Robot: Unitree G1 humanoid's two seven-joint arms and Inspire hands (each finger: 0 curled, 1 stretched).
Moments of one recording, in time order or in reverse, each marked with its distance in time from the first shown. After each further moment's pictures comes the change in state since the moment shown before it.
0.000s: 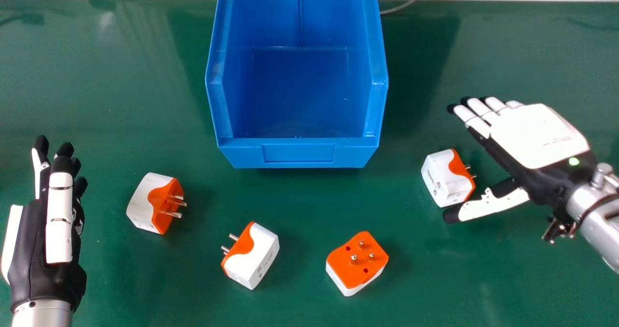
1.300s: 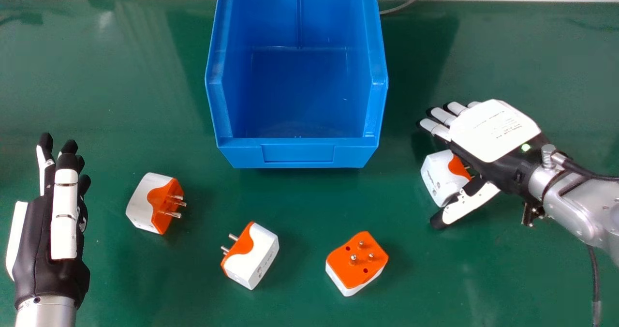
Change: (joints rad) left arm -0.007 -0.003 -0.007 -0.016 0.019 0.018 0.013; right arm -0.215 0.097 0.232 0.247 -0.084 0.024 -0.059
